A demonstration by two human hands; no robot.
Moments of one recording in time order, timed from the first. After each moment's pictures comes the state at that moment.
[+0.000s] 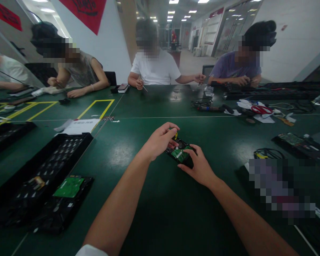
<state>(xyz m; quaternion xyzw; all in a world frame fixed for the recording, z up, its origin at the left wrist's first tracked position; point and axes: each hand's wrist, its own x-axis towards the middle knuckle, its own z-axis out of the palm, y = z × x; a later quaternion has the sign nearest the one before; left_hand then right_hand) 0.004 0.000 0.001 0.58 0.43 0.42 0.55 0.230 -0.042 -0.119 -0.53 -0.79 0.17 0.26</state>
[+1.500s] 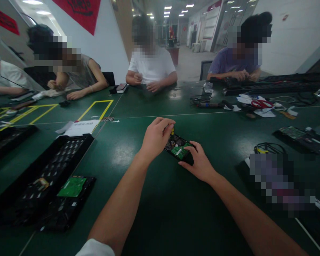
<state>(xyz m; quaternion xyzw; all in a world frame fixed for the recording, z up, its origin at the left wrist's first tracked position) -0.004 0.003 0.000 0.76 0.46 0.43 0.14 0.232 -0.040 -0.126 -0.52 -0.79 0.16 0.29</state>
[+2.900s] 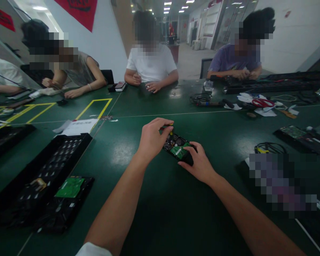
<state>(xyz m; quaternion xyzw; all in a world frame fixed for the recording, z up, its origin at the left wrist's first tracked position) -0.006 0.009 -0.007 0.76 0.42 0.49 0.10 0.233 -0.042 -0.126 -0.53 -0.79 0.14 0.27</state>
